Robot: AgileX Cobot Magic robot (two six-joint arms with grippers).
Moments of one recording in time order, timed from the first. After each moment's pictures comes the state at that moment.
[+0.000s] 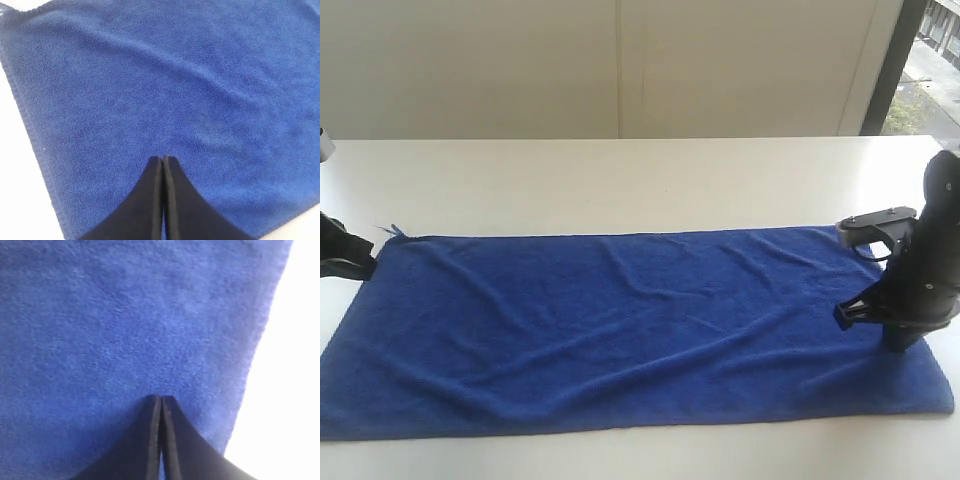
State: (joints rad) left arm 0.06 1.47 -0.89 -0.65 0.72 0.86; right arm -0.11 1.88 -1.04 -0.09 0.71 -0.13
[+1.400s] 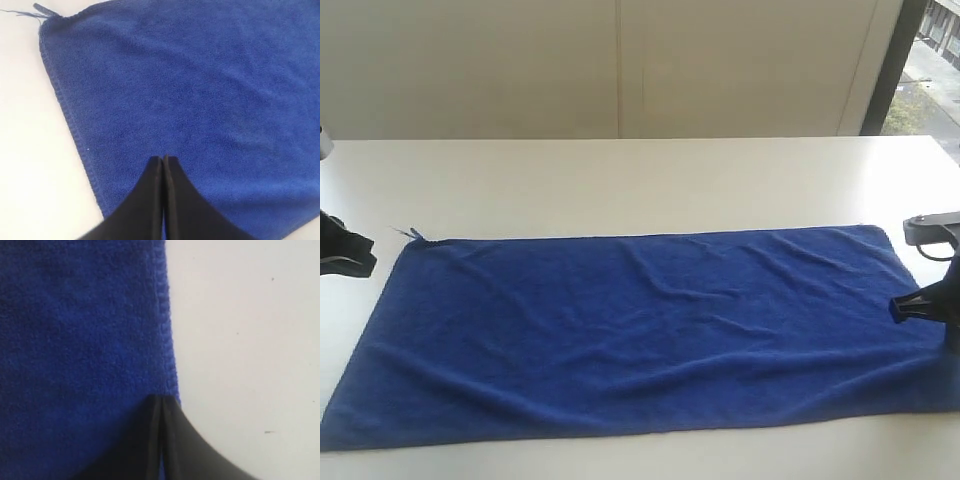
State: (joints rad) left arm 0.06 1.47 -0.89 -0.65 0.70 0.86; right arm -0.27 1.88 -1.03 -0.19 0.68 0.00
